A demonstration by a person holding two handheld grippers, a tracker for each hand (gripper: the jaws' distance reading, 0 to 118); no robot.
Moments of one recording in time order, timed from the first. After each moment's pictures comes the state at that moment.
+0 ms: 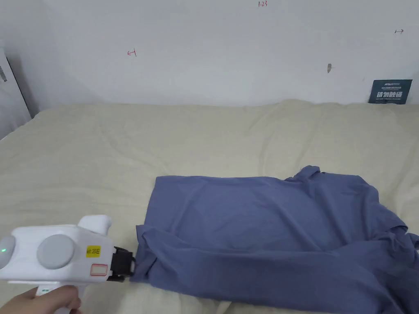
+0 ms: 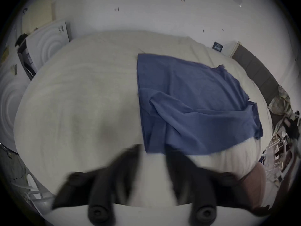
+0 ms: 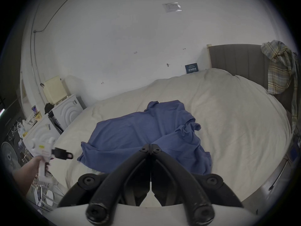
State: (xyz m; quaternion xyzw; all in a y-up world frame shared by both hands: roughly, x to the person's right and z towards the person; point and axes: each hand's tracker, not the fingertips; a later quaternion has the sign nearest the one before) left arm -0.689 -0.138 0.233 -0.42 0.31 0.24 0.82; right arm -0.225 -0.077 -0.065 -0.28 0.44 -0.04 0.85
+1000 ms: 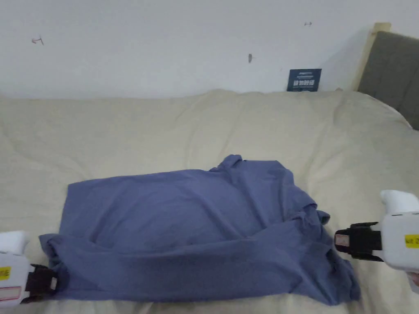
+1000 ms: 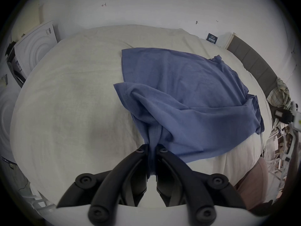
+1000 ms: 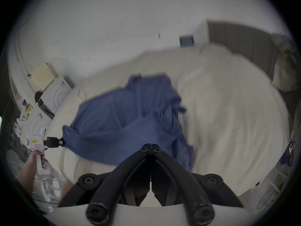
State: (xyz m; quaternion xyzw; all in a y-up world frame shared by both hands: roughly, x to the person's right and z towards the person) left arm -0.679 -0.147 0.218 -0.44 0.27 0.23 0.83; right arm -0.241 -0.095 -0.177 -0.47 0.40 0.04 0.79
